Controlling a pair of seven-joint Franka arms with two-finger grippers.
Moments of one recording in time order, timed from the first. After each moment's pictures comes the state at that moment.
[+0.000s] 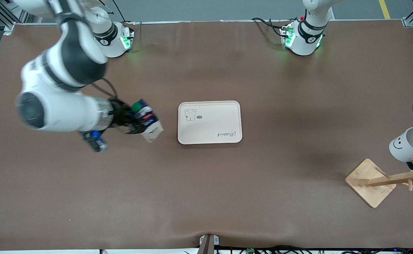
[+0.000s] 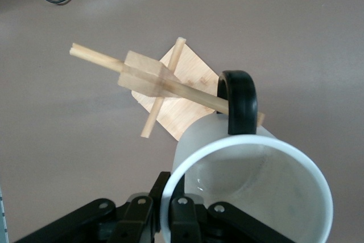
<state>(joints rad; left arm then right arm) 0.45 0.35 -0.23 -1.44 0.10 1.91 0.33 0.26 0.46 -0.03 -1.24 0.39 1.44 0.99</state>
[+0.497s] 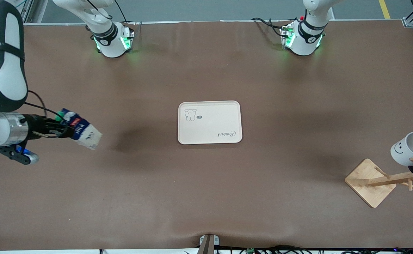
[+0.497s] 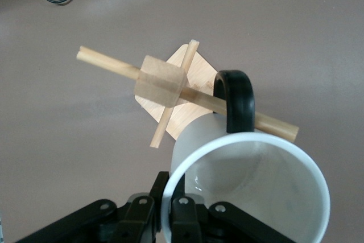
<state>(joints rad) 0.46 0.39 -0.23 -1.42 0.09 1.94 0.33 -0.02 0.47 -0.03 -1.29 0.11 1.34 0.28</state>
